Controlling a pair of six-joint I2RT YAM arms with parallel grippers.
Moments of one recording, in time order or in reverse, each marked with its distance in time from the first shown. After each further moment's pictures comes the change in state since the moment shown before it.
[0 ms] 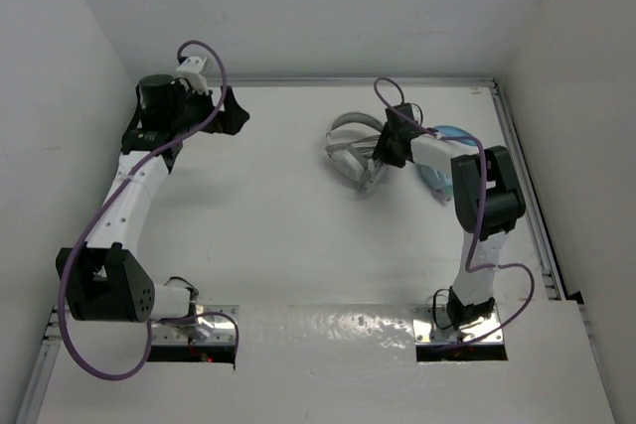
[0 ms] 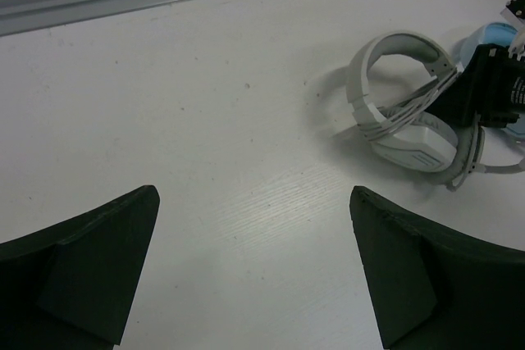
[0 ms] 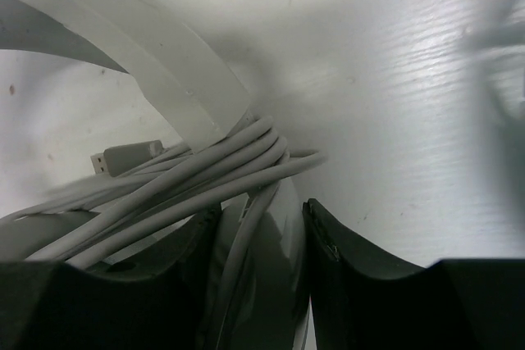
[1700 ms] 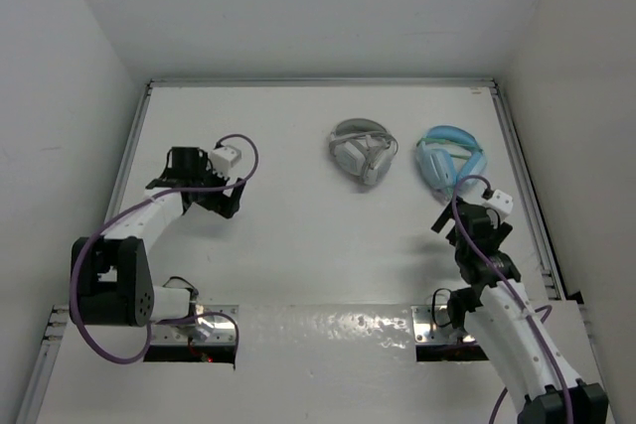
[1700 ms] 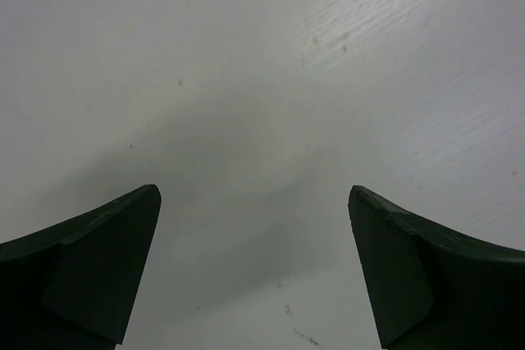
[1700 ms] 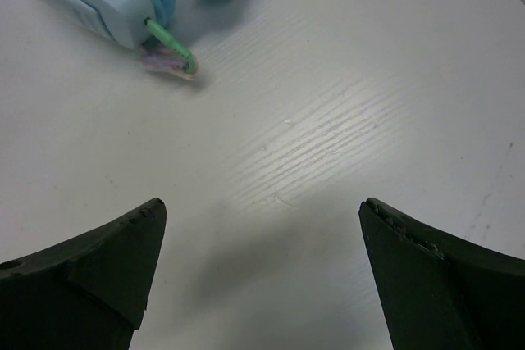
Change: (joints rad) left arm 0.000 -0.022 -0.454 -0.103 -0.139 0.463; right arm -0.111 -1.405 -0.967 -0.203 0.397 -0.084
